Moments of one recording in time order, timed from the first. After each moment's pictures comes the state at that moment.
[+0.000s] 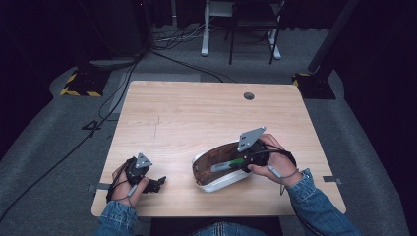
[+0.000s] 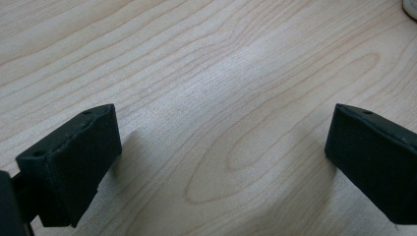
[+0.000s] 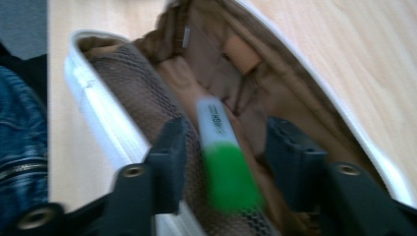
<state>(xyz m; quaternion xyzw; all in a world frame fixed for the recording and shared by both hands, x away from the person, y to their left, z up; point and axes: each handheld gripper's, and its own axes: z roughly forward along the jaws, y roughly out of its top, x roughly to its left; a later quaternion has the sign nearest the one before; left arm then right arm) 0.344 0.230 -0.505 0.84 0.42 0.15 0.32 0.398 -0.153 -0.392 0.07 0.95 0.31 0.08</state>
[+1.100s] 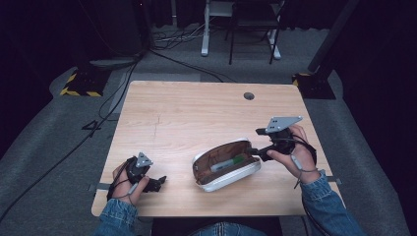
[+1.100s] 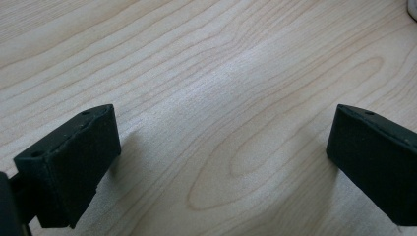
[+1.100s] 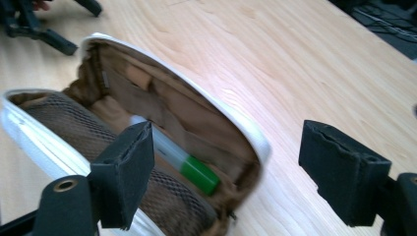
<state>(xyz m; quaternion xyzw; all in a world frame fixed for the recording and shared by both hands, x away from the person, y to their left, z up) 0.347 0.229 -0.506 0.83 0.42 0.15 0.32 0.411 -0.219 -0.369 0.22 0.88 0.39 0.14</state>
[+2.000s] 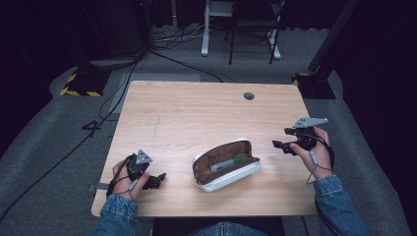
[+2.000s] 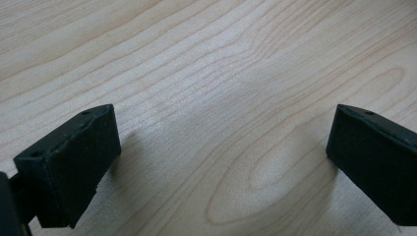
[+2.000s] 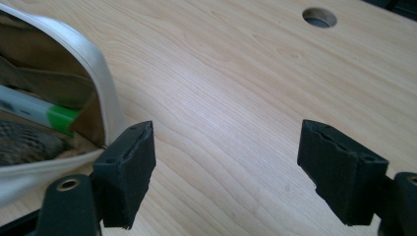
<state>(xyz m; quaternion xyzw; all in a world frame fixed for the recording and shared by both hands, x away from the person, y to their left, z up) 0.355 0.231 -0.506 0.83 0.43 0.15 0.32 0.446 -0.308 -0.419 0.35 0.84 0.38 0.17</state>
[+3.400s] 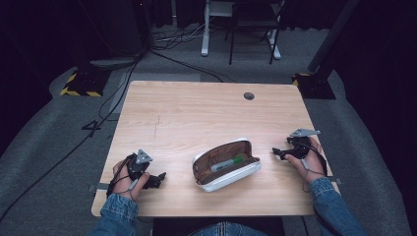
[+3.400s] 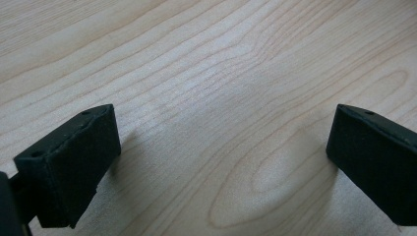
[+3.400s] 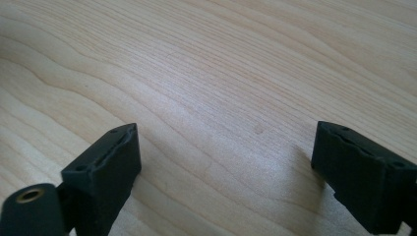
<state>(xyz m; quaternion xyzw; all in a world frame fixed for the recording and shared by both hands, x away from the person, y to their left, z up) 0.356 0.230 -0.506 0.83 0.43 0.15 0.32 0.466 -0.332 -0.504 0.42 0.82 0.35 0.18</state>
